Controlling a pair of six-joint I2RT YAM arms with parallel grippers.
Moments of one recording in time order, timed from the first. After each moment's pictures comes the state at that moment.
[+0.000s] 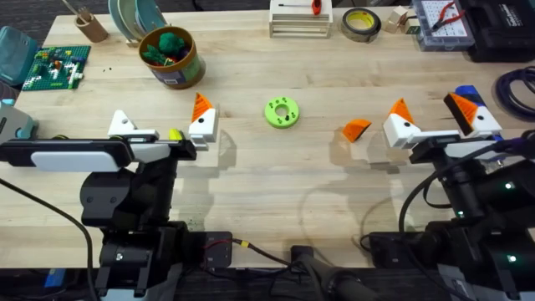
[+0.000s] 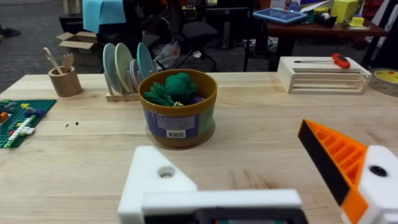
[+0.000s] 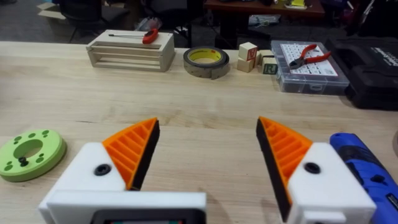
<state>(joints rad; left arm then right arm) 0.00 0.00 0.01 -0.02 0.00 0.00 0.00 0.00 0.01 -0.10 -0.03 -0.01</state>
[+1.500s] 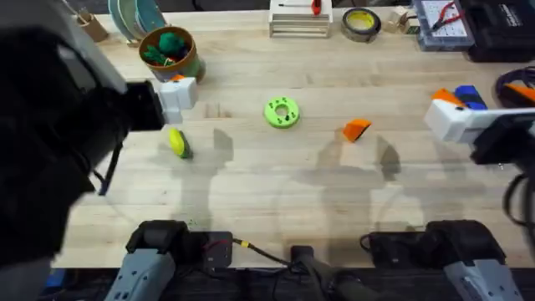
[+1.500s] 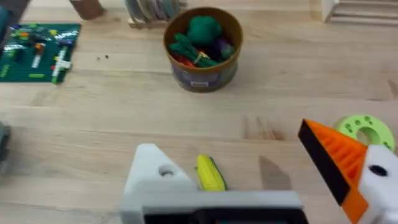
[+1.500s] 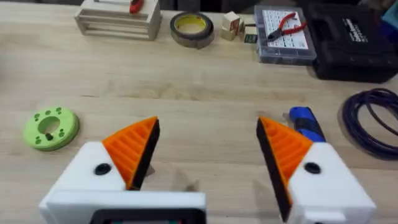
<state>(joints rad) 0.00 0.65 0.79 -0.71 -0.09 -0.01 0.00 0.31 0.65 -0.72 0.03 -0.03</state>
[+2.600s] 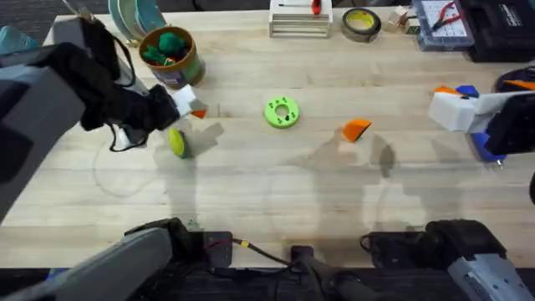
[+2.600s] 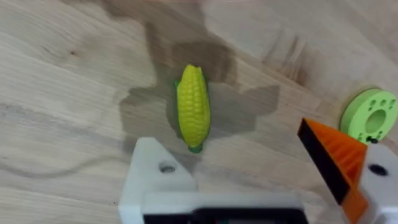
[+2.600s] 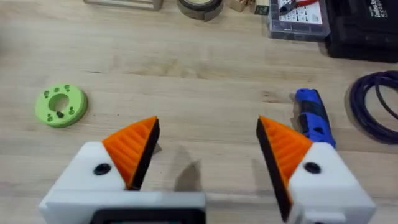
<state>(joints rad) 0.24 1.26 0.87 -0.90 0.24 -0.35 0.00 0.51 0.84 -0.88 0.00 -0.04</state>
